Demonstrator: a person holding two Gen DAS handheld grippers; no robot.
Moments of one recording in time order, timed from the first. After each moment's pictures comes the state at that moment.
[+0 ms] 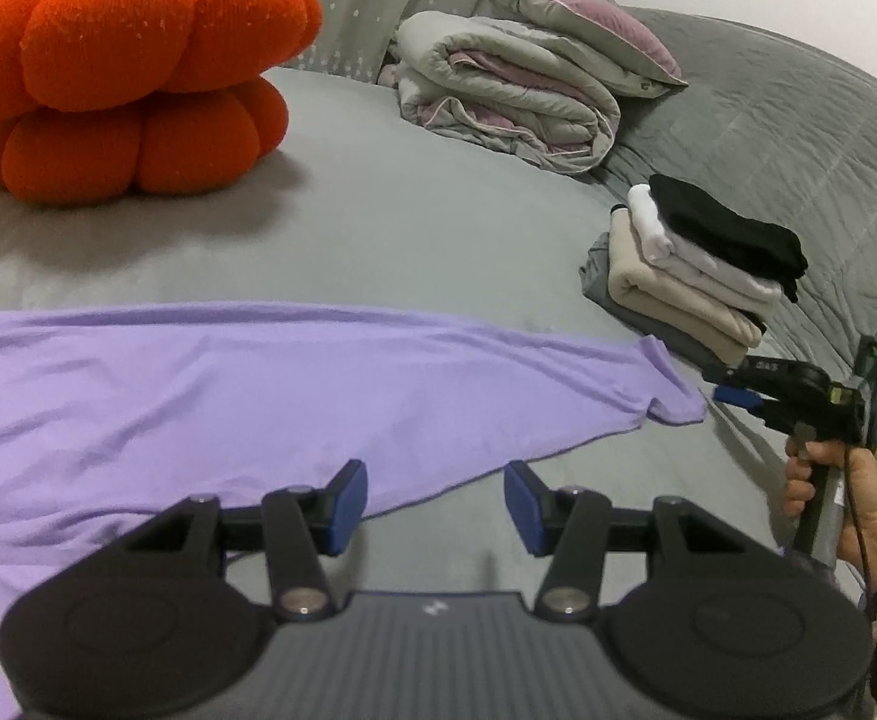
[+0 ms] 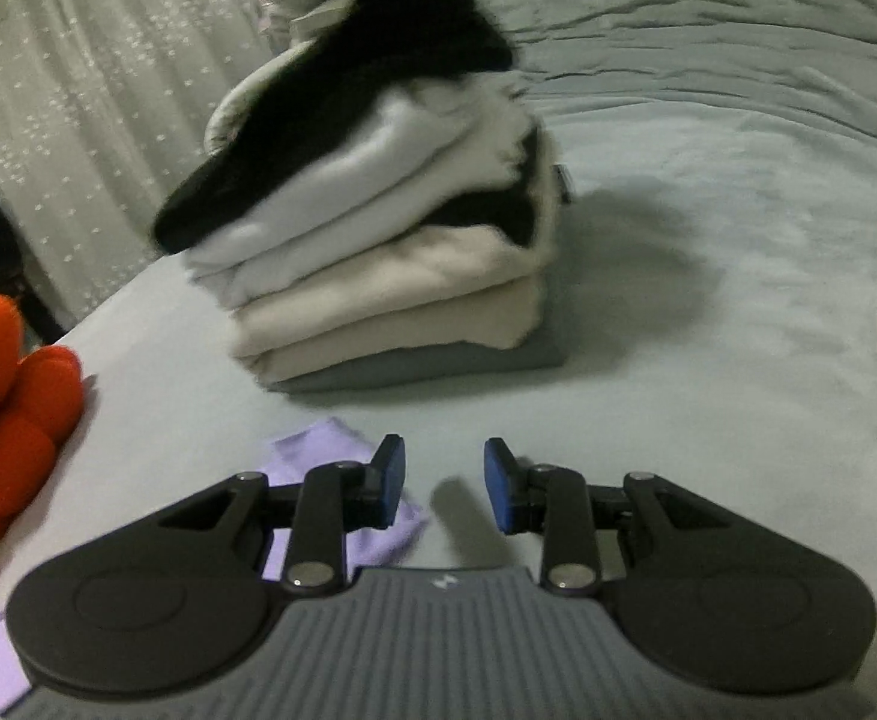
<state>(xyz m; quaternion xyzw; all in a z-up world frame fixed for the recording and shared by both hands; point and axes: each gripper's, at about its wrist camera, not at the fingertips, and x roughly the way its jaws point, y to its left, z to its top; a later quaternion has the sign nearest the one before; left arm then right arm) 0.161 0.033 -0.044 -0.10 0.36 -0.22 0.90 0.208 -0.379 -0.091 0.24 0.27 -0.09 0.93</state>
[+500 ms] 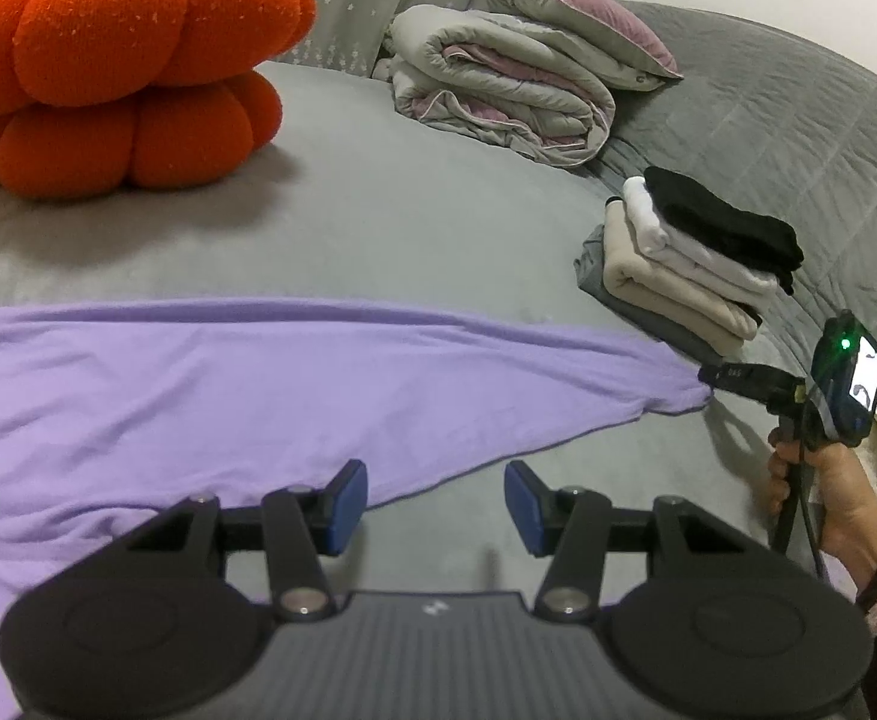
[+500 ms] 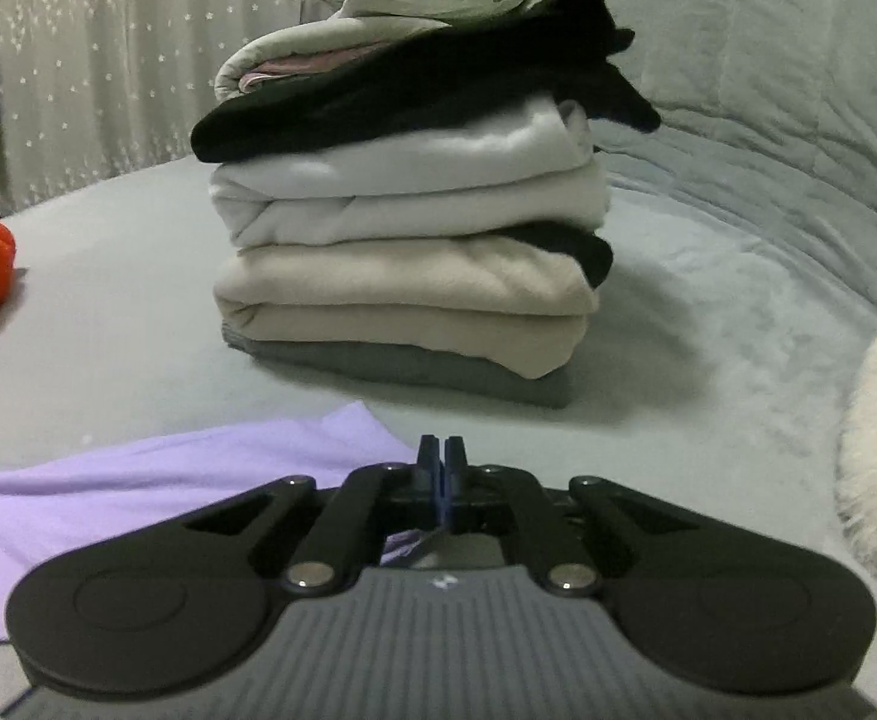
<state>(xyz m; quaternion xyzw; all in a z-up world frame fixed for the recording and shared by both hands) 0.160 0.032 -0.044 -0.10 0.36 -0.23 0.90 0.224 -0.336 -0.096 0.09 0.29 -0.15 0.94</state>
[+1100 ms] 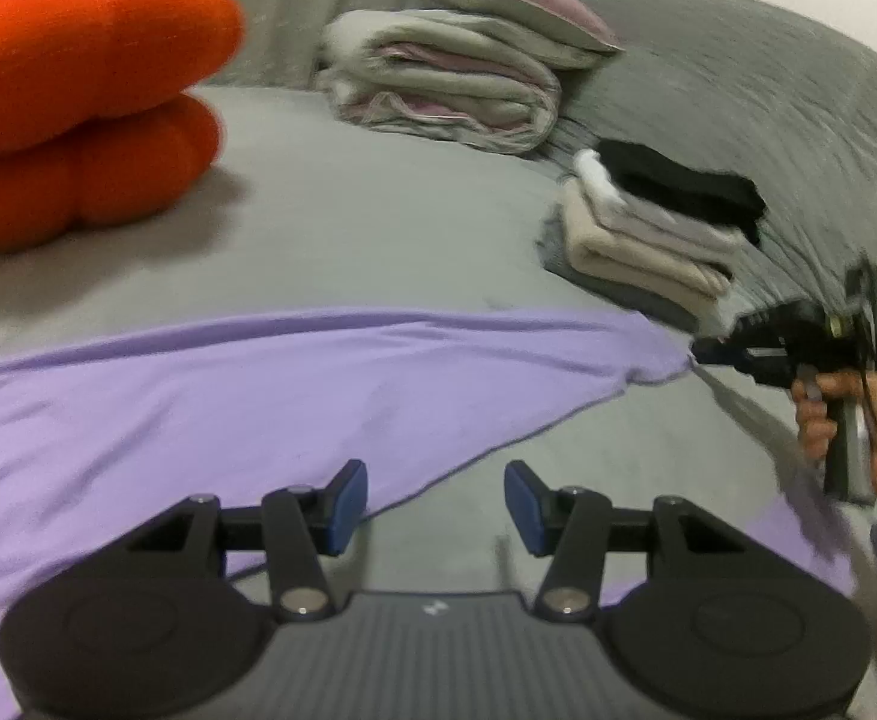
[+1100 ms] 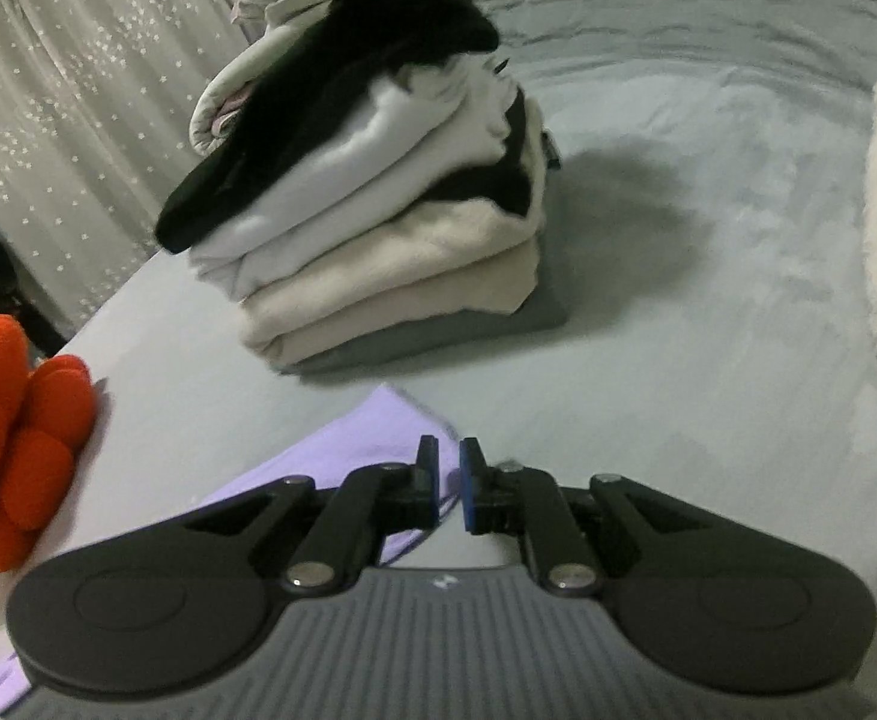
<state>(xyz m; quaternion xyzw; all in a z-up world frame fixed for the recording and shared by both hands) 0.167 0.019 -0.058 -0.04 0.34 -0.28 0.90 0.197 -0.385 -0.087 0.29 0.30 -0.10 0.90</state>
